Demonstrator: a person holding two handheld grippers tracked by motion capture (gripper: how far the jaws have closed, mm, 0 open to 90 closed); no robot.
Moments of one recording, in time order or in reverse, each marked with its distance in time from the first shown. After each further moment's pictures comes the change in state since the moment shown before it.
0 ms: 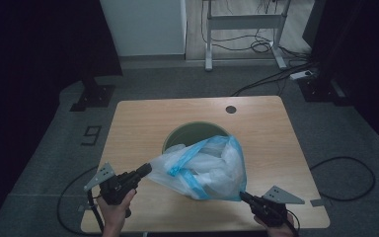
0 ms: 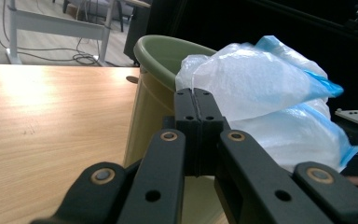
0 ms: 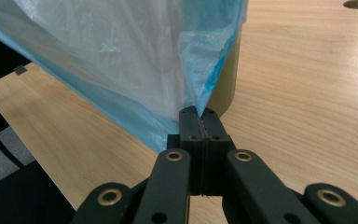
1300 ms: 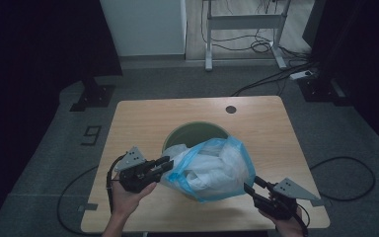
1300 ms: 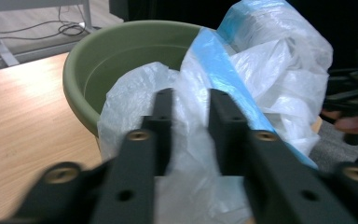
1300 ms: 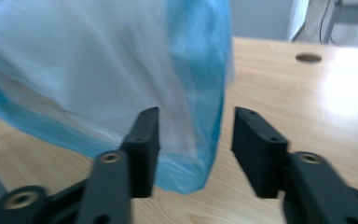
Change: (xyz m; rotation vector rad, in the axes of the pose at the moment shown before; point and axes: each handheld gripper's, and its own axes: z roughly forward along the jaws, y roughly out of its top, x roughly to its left) left arm -0.046 0.050 0.049 0.249 -0.001 0.191; right arm -0.001 0.036 -0.023 -0.113 -0.082 -0.037
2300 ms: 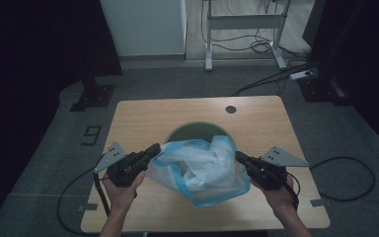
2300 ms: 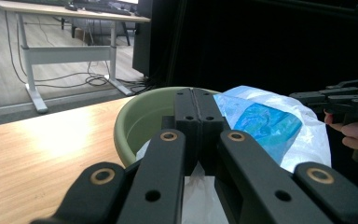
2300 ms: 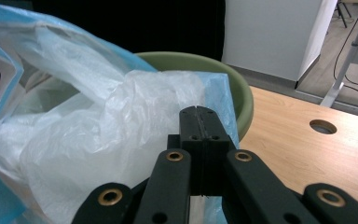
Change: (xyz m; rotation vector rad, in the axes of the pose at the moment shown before) left arm 0.015 0.007 -0.023 -0.246 0.059 -0.037; right arm 0.011 0.090 0.029 -0.040 0.059 -0.091
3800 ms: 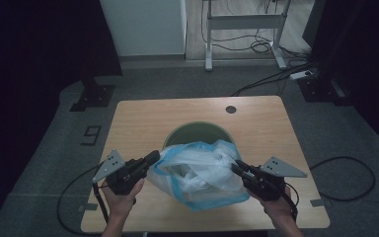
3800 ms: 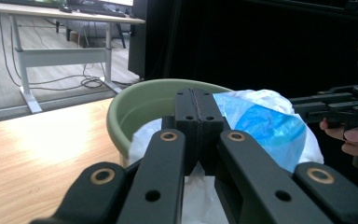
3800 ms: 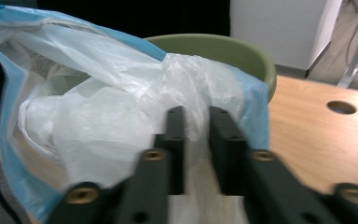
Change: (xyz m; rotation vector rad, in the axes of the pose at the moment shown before) left arm -0.005 -0.016 -0.010 -0.014 -0.013 0.019; right arm 0.014 -0.020 -0.006 0.013 0.019 0.049
